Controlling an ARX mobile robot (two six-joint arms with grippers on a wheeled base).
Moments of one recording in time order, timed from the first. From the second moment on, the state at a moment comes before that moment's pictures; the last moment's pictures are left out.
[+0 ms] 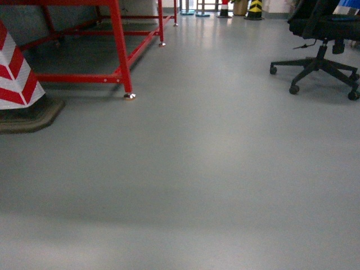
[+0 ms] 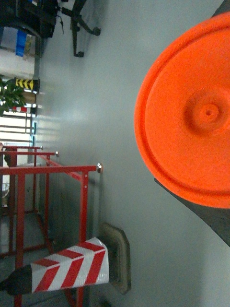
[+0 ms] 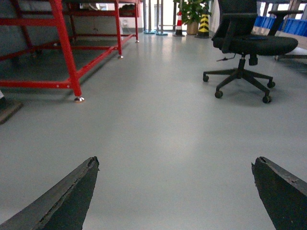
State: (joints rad) left arm 0.00 0.01 0.01 0.00 0.00 -0.01; right arm 0.00 0.00 0.01 -0.01 0.00 0.00
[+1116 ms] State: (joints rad) left arm 0.00 0.01 0.01 0.00 0.00 -0.01; right arm 0.00 0.00 0.01 0.00 0.00 0.00
